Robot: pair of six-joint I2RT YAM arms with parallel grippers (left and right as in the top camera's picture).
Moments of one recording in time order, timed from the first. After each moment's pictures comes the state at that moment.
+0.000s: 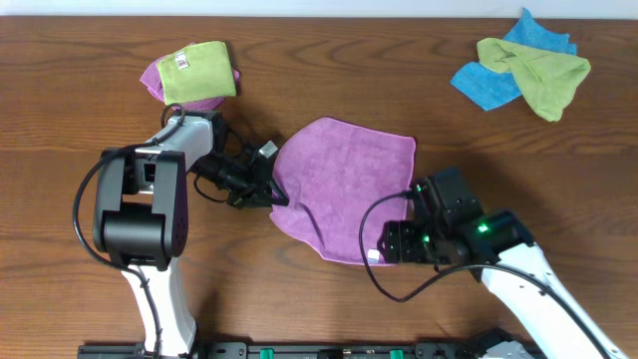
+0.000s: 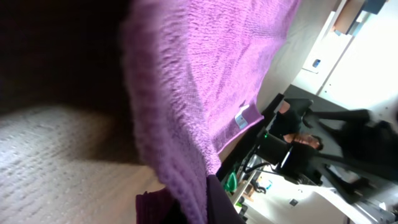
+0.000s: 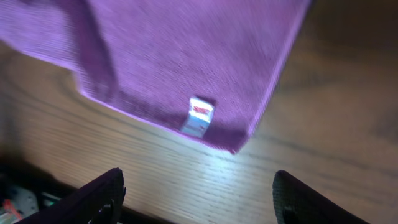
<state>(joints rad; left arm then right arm) -0.09 2.12 1.29 -1.14 0.97 0.18 0.43 1.17 0.78 -0.92 -0.24 0.46</state>
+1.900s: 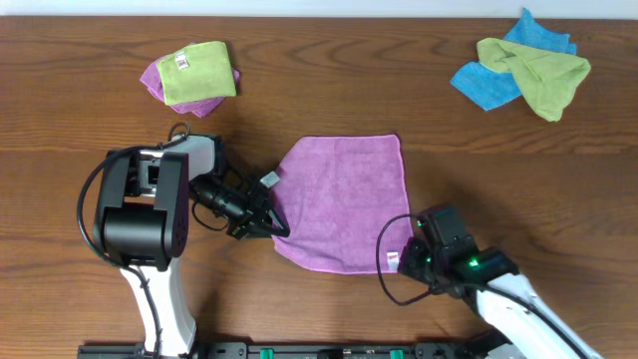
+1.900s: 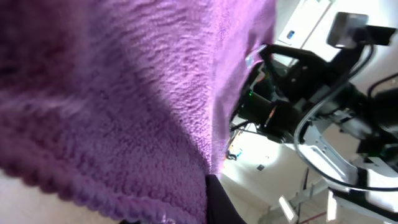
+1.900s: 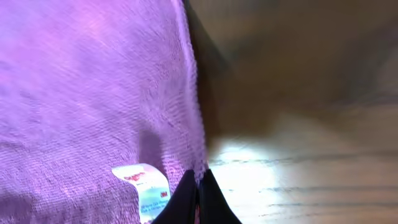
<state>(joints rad) -0.09 2.11 1.12 -1.29 1.05 0.37 0.43 1.08 0.47 -0.64 -0.06 0.81</state>
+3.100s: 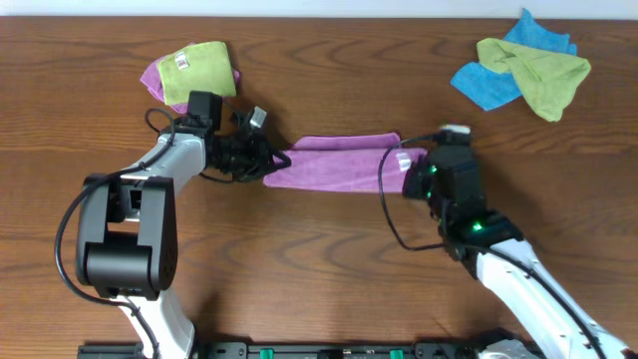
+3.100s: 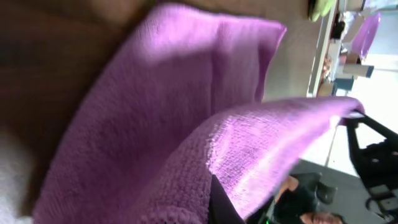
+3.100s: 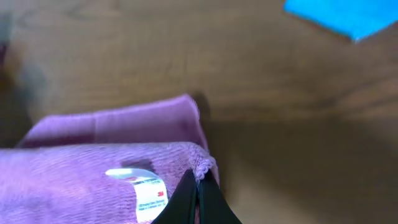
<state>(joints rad) -0.08 1.95 1.12 -0.43 0.96 -0.32 0.32 1.25 0.64 -0.07 0.18 0.40</state>
